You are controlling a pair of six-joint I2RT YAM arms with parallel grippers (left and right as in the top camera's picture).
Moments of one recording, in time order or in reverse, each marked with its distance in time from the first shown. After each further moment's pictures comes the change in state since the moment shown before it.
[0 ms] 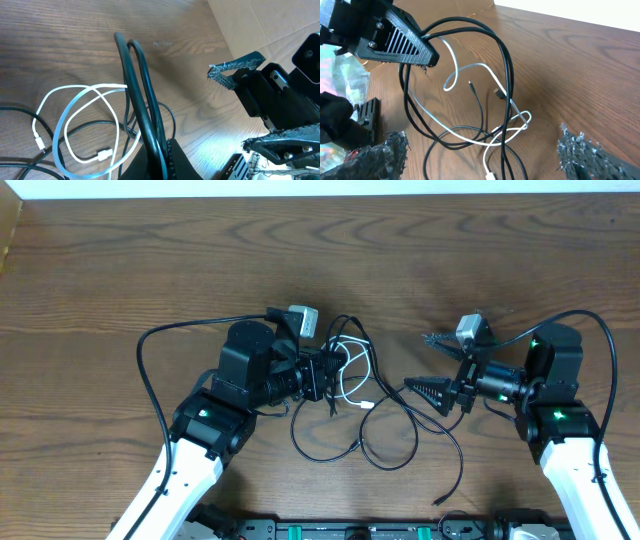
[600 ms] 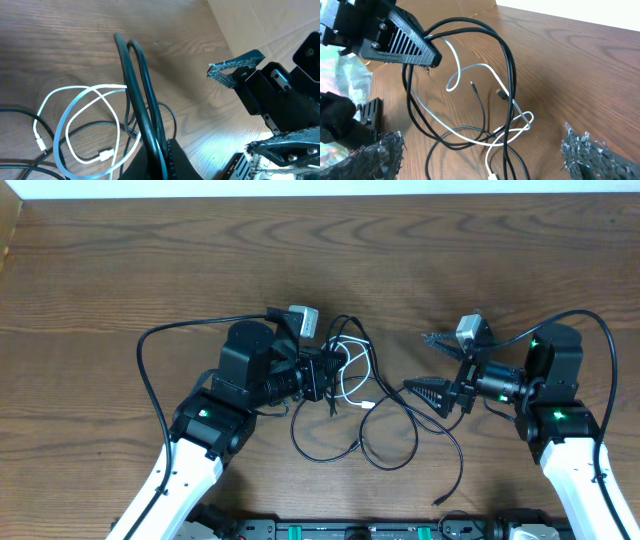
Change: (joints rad) left arm 0.000 0.000 0.000 0.000 0.001 0.012; right arm 0.000 0.000 0.000 -0.001 -0.011 0.002
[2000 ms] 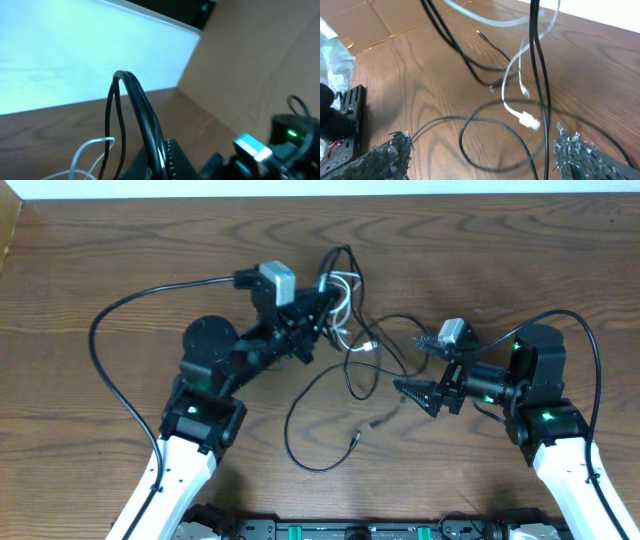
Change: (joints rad) left arm 0.094 0.000 -0.001 0.568 -0.011 0.114; right arm 0.093 -0.001 0.000 -0.004 0.133 -0.052
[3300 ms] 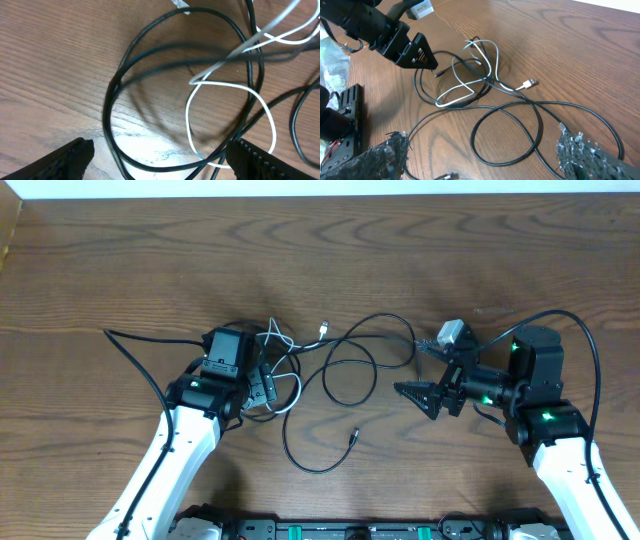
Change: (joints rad) left arm 0.100 0.150 -0.002 -1.057 -0.655 -0.078; right arm 0.000 0.000 0.000 -0.054 0.033 0.007
